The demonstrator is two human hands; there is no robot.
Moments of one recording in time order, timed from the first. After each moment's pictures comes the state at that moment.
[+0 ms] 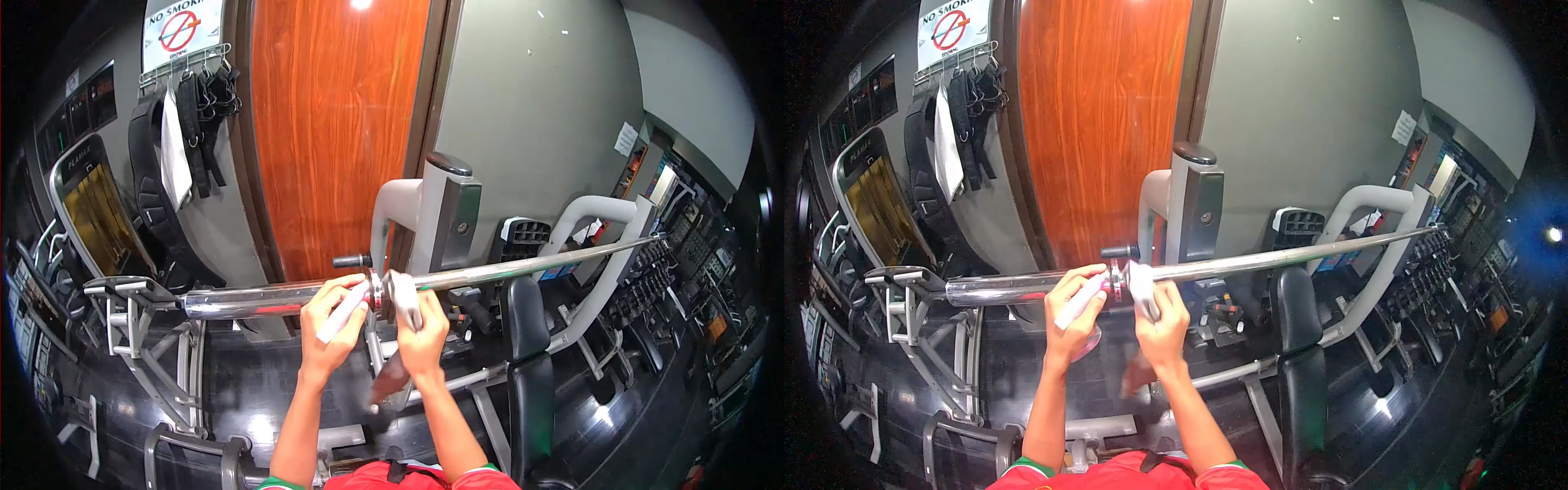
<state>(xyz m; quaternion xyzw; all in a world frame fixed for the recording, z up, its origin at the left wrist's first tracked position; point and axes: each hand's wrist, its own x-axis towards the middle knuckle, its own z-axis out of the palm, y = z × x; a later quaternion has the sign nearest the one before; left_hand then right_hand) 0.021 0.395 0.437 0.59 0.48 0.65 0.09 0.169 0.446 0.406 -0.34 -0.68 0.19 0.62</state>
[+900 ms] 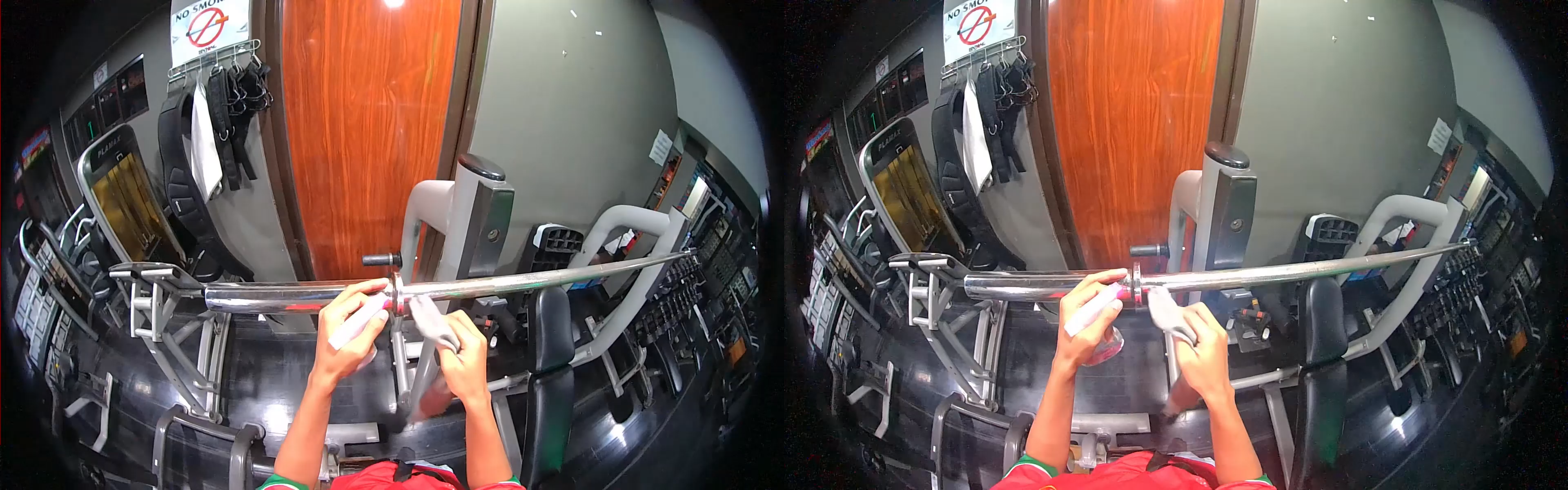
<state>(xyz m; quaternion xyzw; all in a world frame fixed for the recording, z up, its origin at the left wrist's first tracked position) 0.018 0.384 0.441 0.60 0.47 0.63 0.14 0.213 0.434 0.420 -0.29 -0.75 0.28 0.52</state>
